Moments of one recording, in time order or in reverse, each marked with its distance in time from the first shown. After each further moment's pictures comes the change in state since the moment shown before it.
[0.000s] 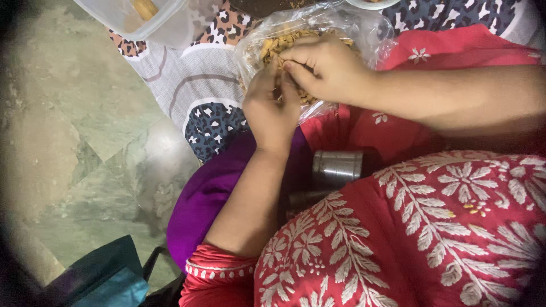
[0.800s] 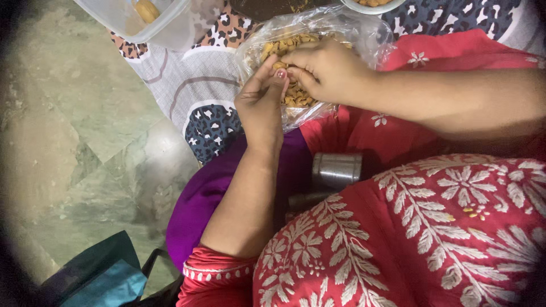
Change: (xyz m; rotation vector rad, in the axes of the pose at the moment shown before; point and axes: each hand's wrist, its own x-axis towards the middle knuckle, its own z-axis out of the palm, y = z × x) left_hand 0.007 -0.023 0.005 -0.871 -0.072 -0.411; right_hand 0.001 0.001 -0.002 -0.121 -0.039 -0.034
